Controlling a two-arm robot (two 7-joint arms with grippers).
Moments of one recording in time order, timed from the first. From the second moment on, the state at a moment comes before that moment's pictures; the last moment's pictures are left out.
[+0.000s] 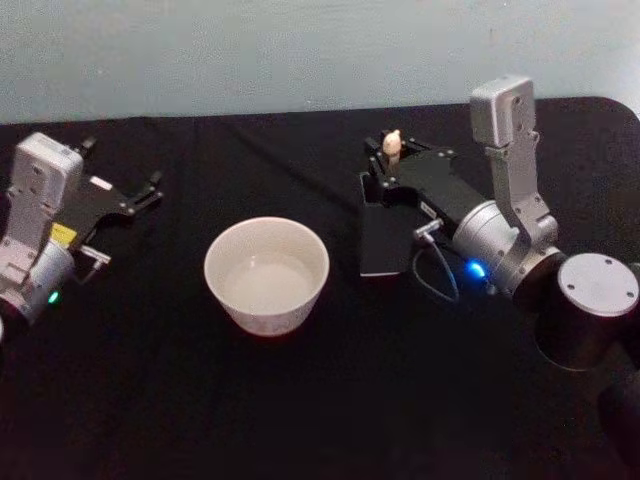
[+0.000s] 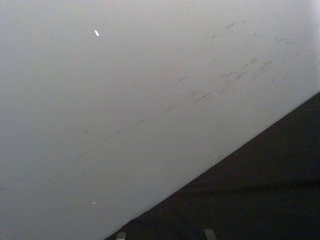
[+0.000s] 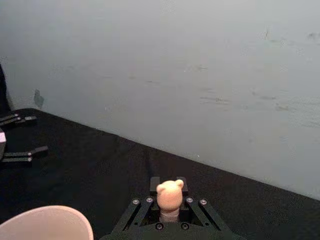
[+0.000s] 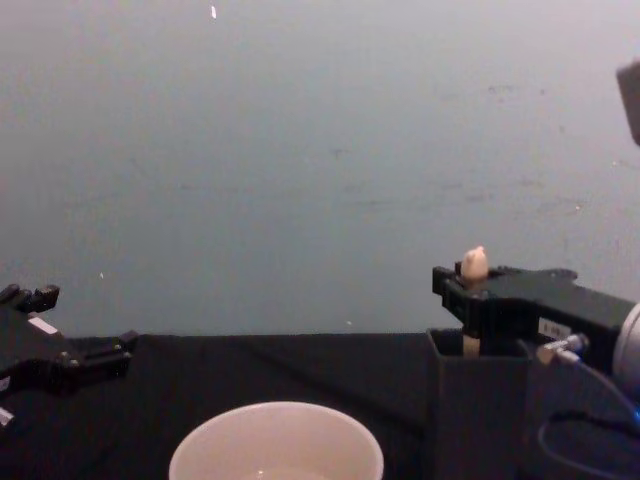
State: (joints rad) left arm -0.20 0.60 0.45 -1.41 -0.25 -0.12 0.03; right arm 0.16 0.23 -0.32 -1.57 0.21 0.11 0.23
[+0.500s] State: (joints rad) left arm -0.20 0.60 0.45 -1.41 -0.25 -0.12 0.03; right arm 0.16 0.21 -0.32 -1.53 0.18 0.11 0.23
